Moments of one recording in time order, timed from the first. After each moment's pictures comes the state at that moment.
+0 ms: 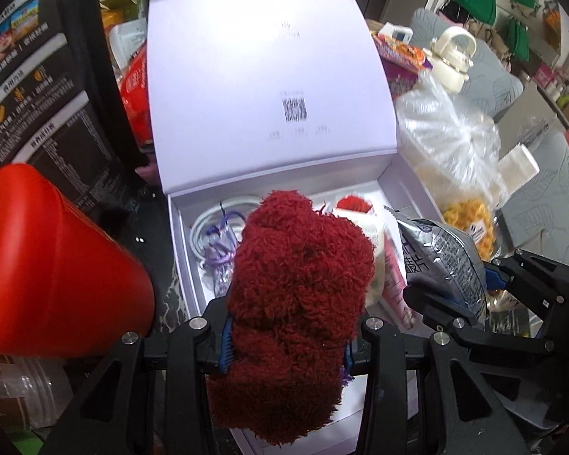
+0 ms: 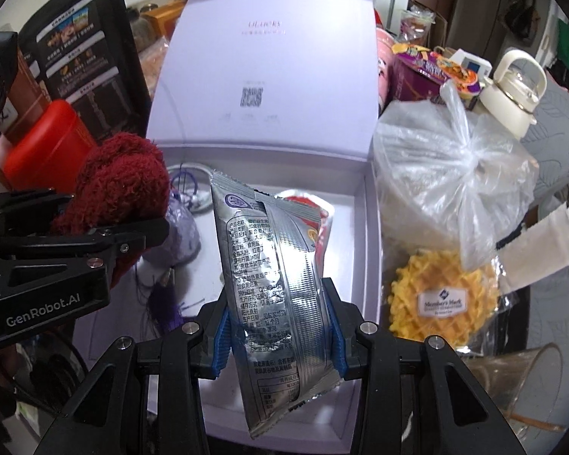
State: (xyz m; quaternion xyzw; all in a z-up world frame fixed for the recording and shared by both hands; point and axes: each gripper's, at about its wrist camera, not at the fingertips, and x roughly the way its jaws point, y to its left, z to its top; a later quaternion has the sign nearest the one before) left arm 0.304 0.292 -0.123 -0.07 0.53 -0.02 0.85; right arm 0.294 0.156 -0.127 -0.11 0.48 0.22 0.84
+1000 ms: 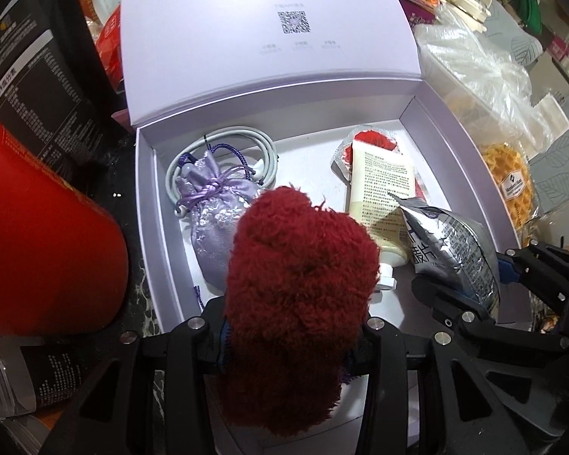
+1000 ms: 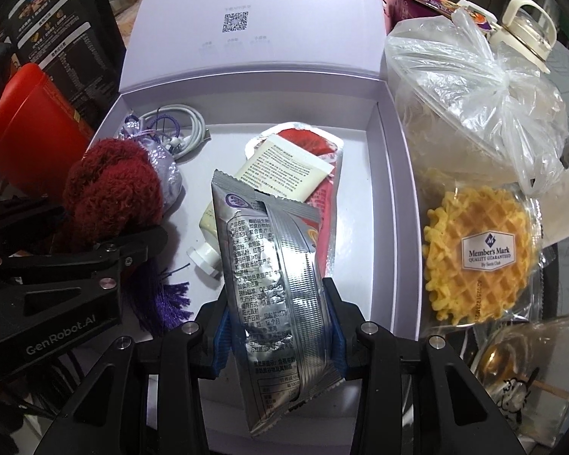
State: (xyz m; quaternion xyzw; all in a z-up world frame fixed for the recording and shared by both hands) left arm 0.301 0.279 -0.178 -0.04 0.58 0.00 0.81; right arm 0.309 0.161 -0.182 -0.10 0.54 0.20 0.81
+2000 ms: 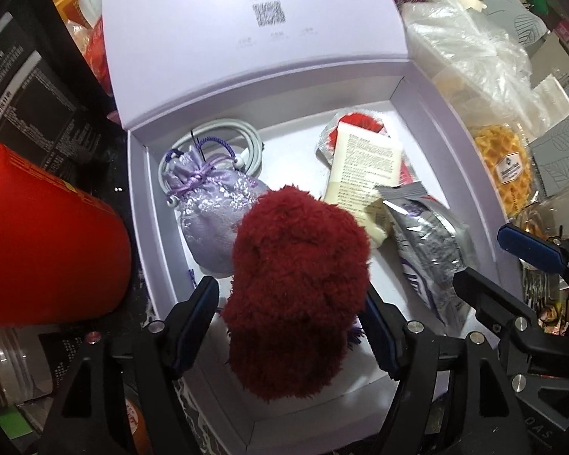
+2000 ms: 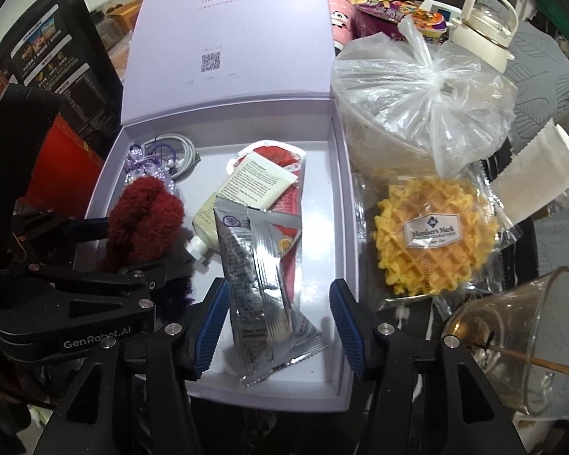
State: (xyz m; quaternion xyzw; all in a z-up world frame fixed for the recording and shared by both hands) left arm 0.317 0.261 -0.184 -0.01 0.63 0.01 0.78; right arm 0.295 0.116 -0.151 -0.06 0.52 0.18 0.83
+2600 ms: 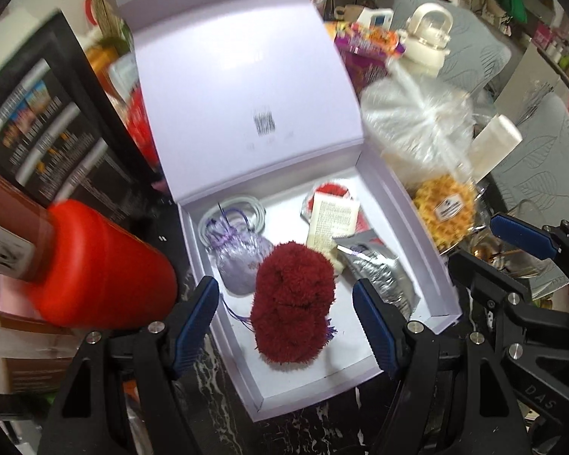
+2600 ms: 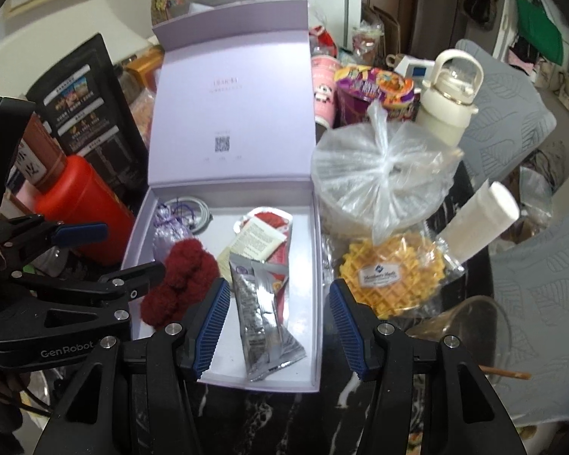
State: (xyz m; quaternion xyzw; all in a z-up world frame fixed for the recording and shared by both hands) left arm 0.294 0.251 -0.081 0.01 0.57 0.00 0.82; right arm 0.265 0.109 -0.062 -0.06 0.45 0.18 0.87
